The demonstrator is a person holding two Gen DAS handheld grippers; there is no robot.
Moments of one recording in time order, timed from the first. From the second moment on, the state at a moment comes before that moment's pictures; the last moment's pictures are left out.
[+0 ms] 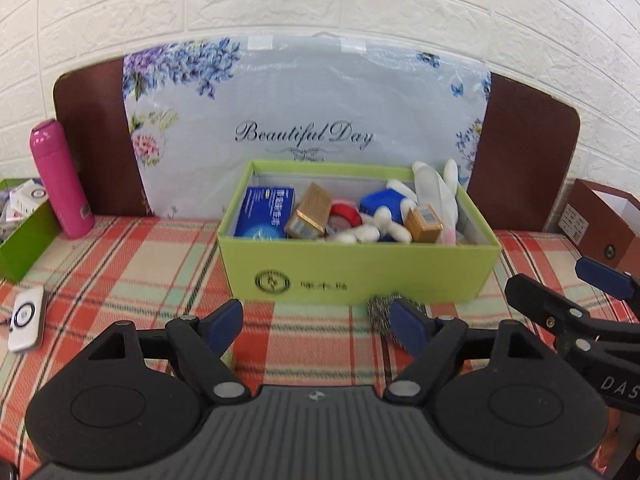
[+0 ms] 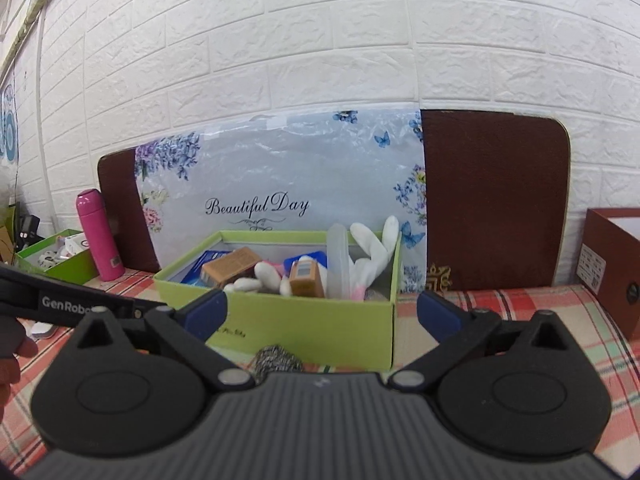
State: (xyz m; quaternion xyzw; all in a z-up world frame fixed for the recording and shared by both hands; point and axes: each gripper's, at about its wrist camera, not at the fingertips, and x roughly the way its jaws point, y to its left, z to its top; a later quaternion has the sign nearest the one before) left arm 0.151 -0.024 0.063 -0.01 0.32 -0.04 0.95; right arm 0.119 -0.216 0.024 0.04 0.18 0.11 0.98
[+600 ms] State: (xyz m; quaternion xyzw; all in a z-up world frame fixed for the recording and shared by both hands) left arm 0.118 -0.007 0.037 -0.02 0.35 -0.02 0.94; right arm 0.082 -0.210 -0.003 0.06 0.23 0.12 0.96
